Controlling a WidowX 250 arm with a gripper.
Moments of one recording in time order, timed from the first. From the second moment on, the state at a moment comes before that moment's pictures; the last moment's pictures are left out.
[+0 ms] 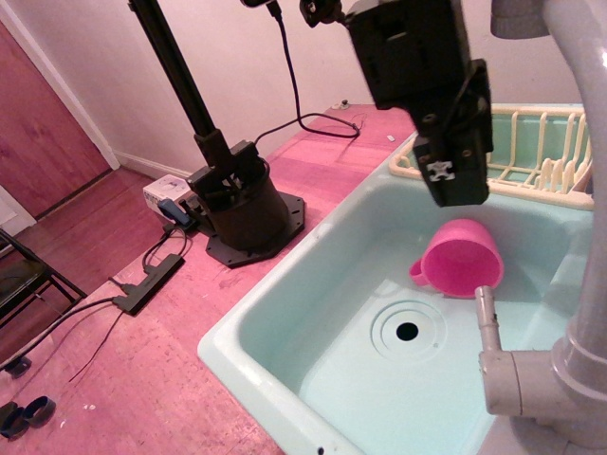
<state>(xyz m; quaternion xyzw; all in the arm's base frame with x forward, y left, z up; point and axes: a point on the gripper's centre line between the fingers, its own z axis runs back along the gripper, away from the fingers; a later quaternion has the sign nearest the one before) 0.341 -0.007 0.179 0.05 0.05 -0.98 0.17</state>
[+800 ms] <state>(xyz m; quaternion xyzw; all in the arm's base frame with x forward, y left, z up) 0.338 -0.033 0.134 0.02 0.03 -0.99 0.14</state>
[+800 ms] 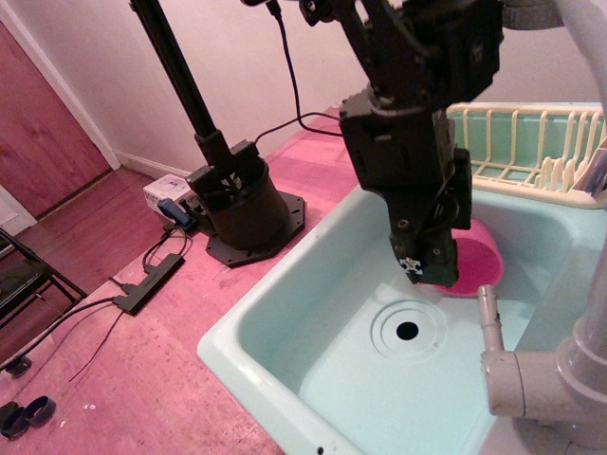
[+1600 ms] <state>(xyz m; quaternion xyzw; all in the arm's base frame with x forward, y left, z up) 0.320 -0.012 0.112 0.09 0.07 -0.97 0.23</state>
